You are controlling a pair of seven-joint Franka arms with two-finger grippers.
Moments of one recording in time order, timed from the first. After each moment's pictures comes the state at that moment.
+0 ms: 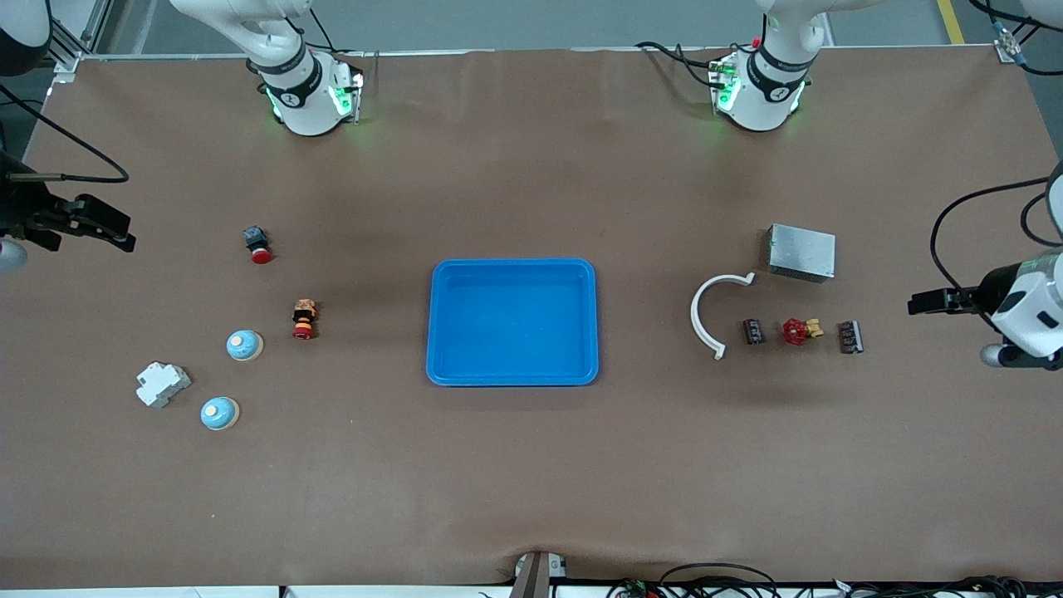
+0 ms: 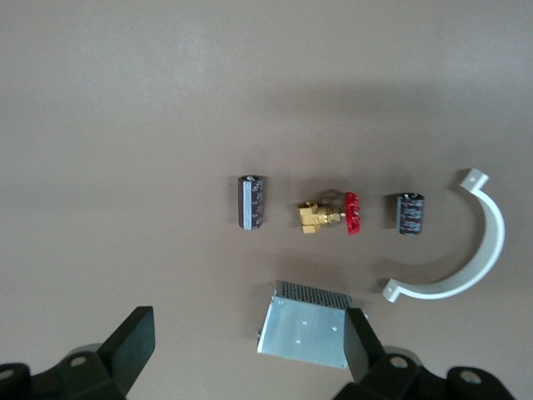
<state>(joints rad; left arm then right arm) 0.09 0.37 0.04 -1.55 0.01 1.73 0.13 -0.02 0.03 0.00 -1.57 -0.03 1.59 -0.01</state>
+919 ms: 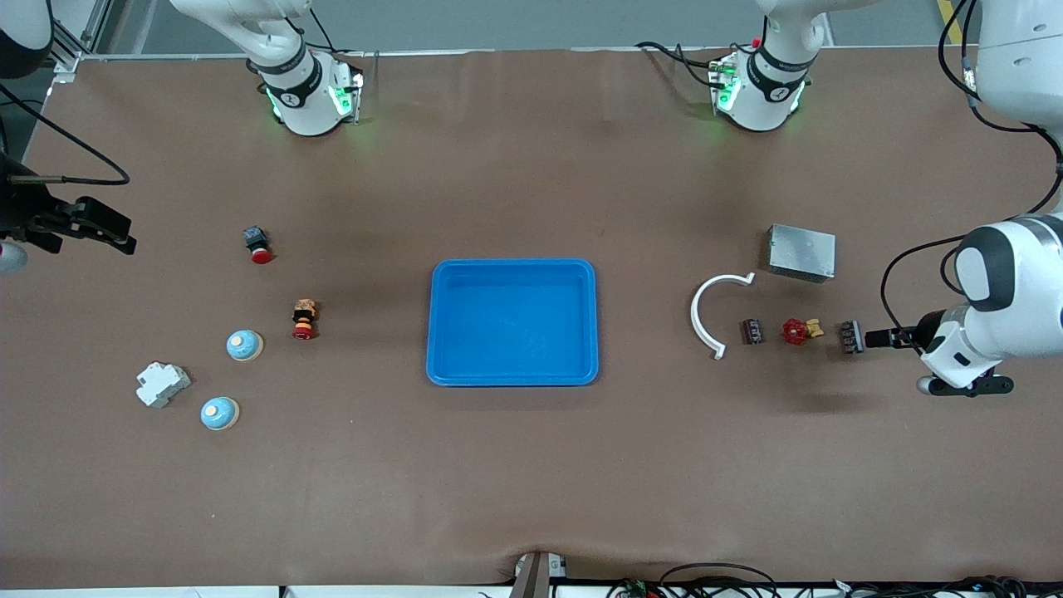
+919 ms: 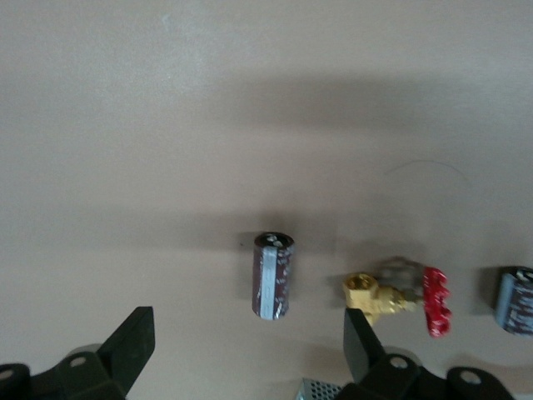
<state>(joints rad) 0.14 0.53 0.04 -1.72 0.02 2.07 0.13 -0.02 0.03 0.00 -1.57 -0.03 1.61 -0.01</state>
